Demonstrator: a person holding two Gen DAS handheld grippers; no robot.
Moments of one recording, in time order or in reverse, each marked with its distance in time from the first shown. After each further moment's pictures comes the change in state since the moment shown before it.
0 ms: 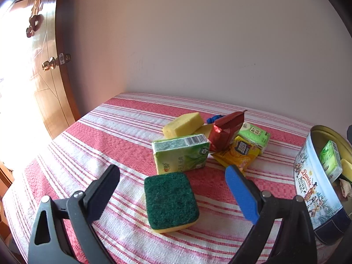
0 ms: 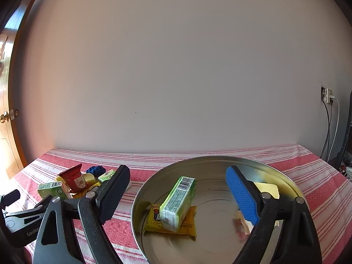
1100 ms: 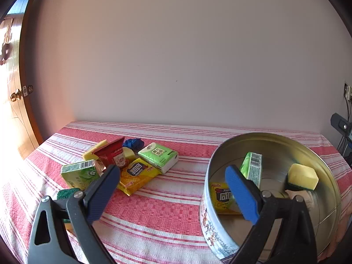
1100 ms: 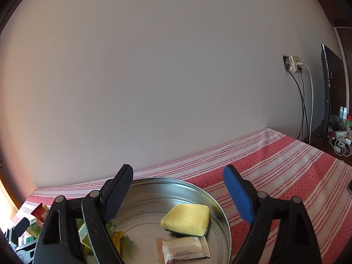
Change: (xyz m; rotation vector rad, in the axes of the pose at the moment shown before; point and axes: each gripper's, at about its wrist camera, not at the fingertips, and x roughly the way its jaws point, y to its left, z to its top) left arm -0.056 -0.142 0.004 0.116 -0.127 -0.194; right arm -0.002 -0.161 0.018 0.289 -0.040 -0.096
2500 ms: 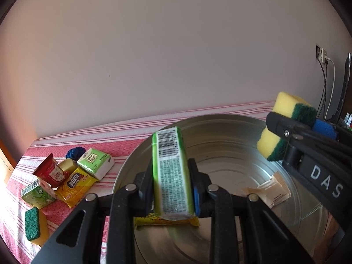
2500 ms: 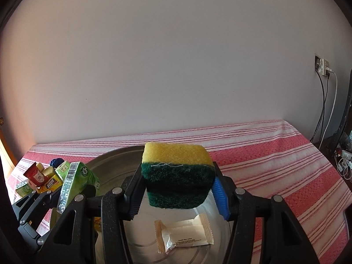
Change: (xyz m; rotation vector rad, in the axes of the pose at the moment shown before) left arm 0.056 -0.077 0.003 0.207 0.105 -0.174; right arm 0.038 0.018 -0.007 -0.202 0.257 0.035
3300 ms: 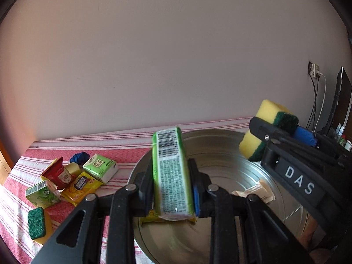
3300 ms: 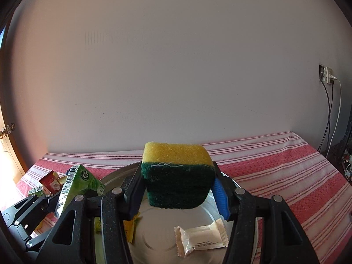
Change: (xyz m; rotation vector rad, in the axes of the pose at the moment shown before) left arm -0.043 0.015 -0.001 -0.033 -0.072 -0.054; right arm -0.018 0.007 0.001 0.016 -0.100 0.062
